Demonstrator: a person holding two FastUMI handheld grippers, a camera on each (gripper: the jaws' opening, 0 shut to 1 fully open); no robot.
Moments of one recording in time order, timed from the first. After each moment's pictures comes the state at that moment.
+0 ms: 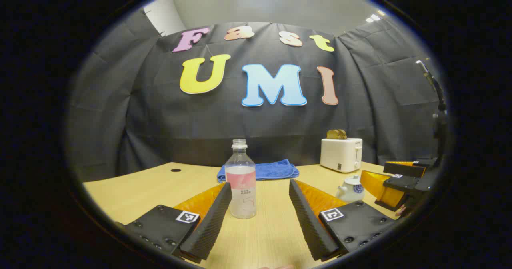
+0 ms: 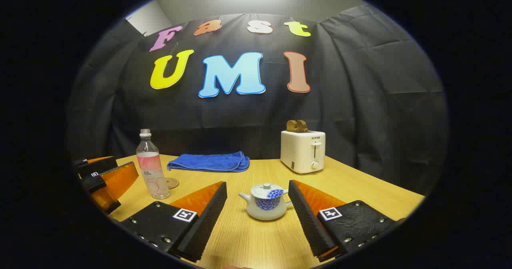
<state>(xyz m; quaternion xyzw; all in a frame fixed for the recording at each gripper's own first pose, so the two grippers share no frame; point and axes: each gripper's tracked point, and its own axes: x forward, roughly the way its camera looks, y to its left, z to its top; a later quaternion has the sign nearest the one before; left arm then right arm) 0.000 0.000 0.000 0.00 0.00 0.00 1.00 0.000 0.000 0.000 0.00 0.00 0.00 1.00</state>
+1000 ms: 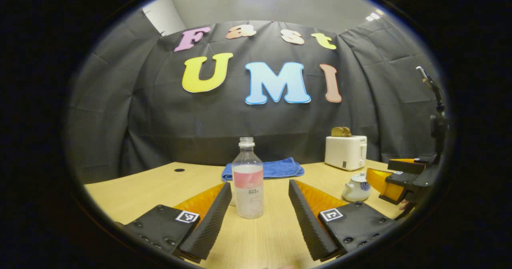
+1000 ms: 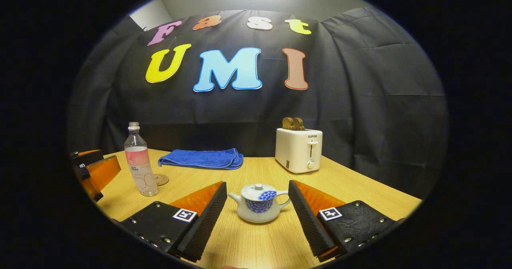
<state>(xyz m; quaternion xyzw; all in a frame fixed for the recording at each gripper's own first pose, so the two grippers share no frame) 0.004 0.013 0.000 0.02 0.00 0.01 1.00 0.023 -0.011 -0.007 -0.02 0.01 -0.01 1.00</state>
